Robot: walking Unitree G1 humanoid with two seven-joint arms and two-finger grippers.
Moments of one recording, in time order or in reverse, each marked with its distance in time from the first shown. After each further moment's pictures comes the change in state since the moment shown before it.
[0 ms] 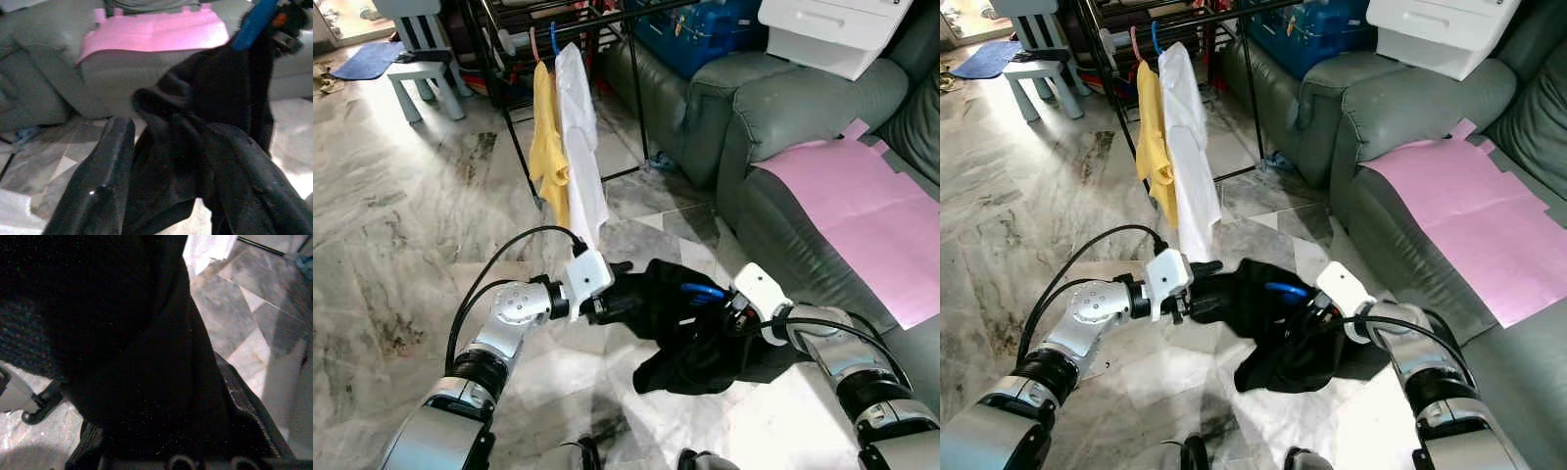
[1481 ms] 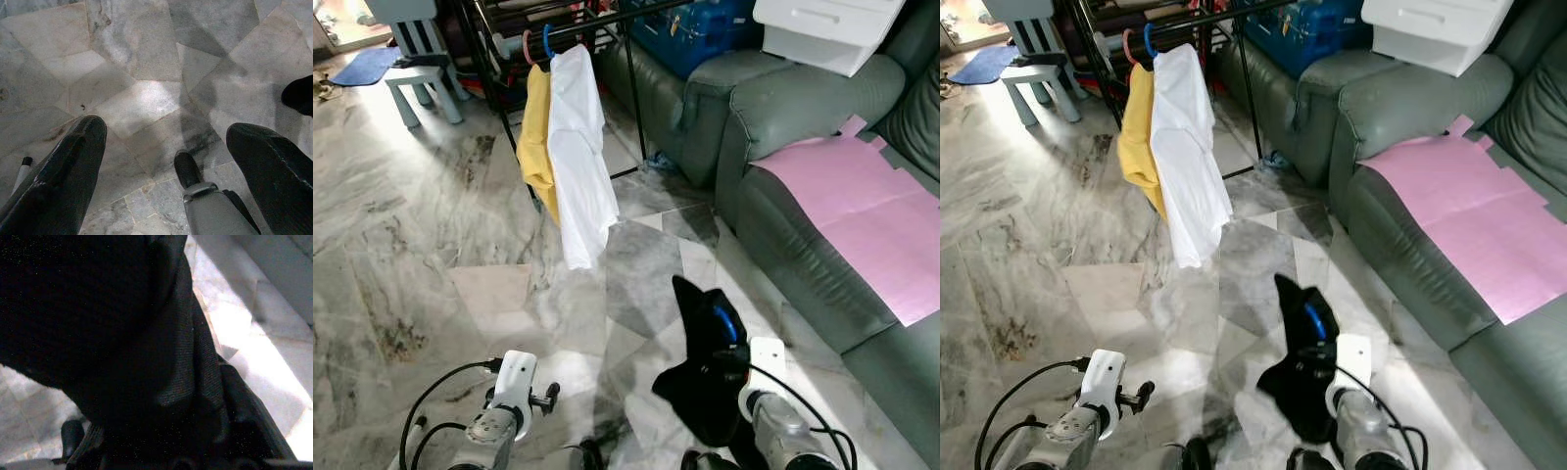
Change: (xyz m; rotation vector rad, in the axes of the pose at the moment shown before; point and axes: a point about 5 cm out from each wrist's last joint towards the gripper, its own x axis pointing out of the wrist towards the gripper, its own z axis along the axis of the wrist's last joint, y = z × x) left arm -0.077 -0.105 -0.144 -0.667 0.647 0.751; right arm 0.015 0.088 -0.093 0.686 0.130 -0.572
